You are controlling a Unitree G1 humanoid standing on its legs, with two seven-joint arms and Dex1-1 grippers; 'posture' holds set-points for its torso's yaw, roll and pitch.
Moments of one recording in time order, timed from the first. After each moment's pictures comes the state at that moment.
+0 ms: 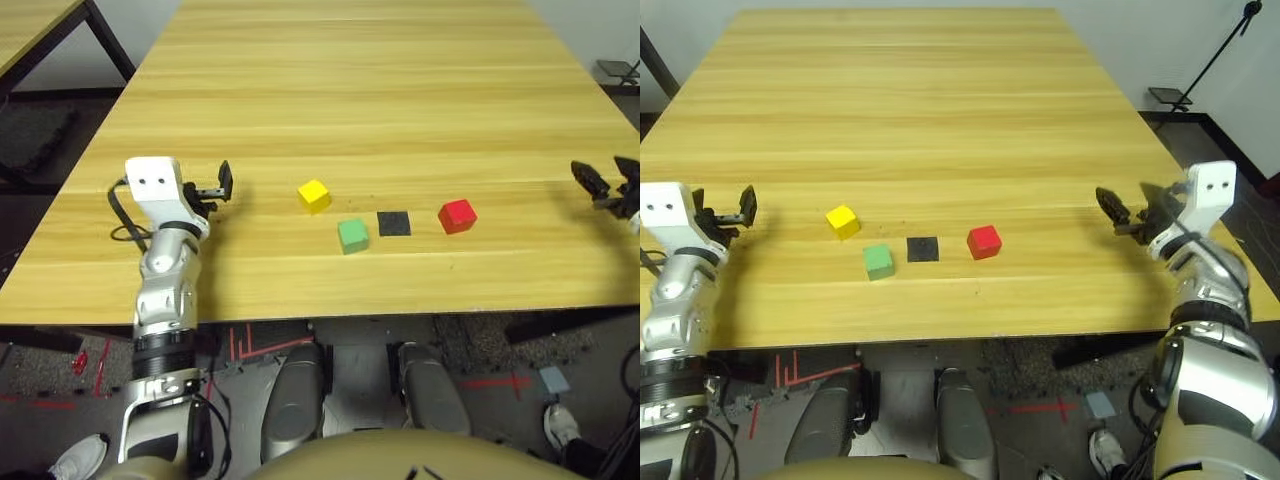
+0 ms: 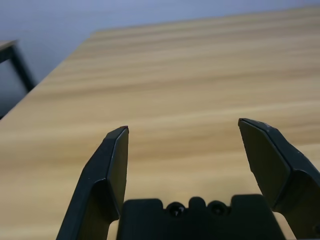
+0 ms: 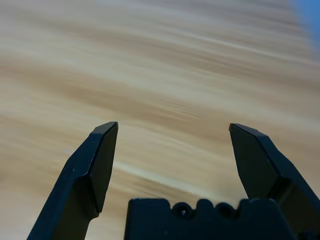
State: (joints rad) left arm -0.28 0.52 0.28 -0.11 -0.34 0.42 -0.32; right arm -0.82 -0.89 -0.20 1.12 0.19 -0.07 1.25
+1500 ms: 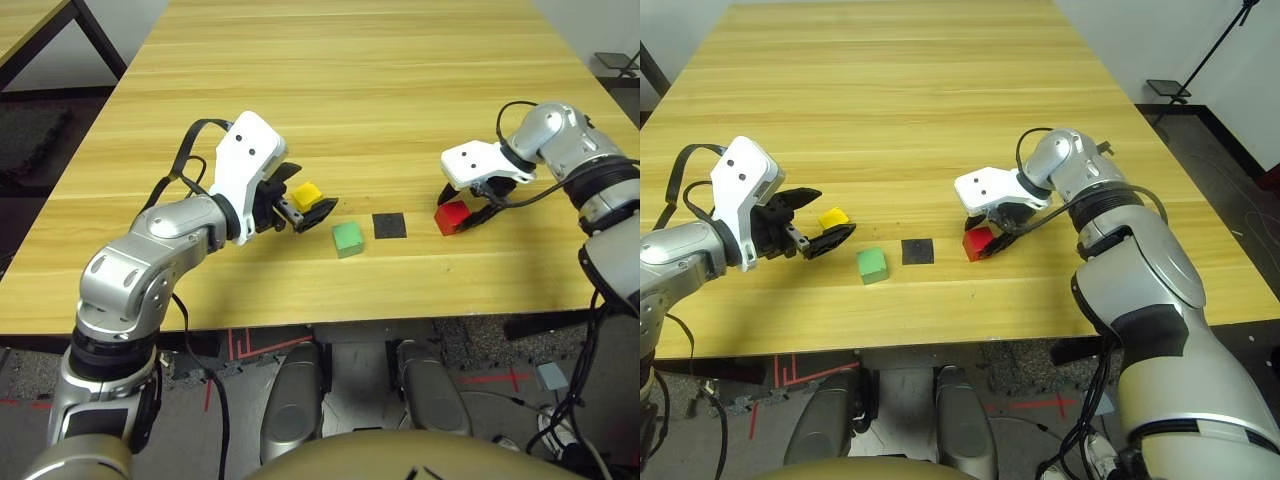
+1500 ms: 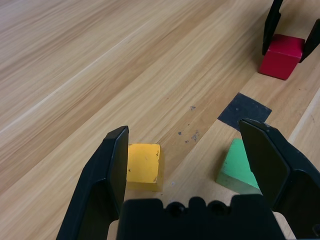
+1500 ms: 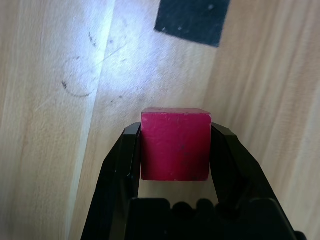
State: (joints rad) left arm -0.38 0.63 0.03 -0.59 -0.53 1.05 -0.46; right arm -1.22 -0.60 0.67 1.16 -0.04 -0.36 1.61
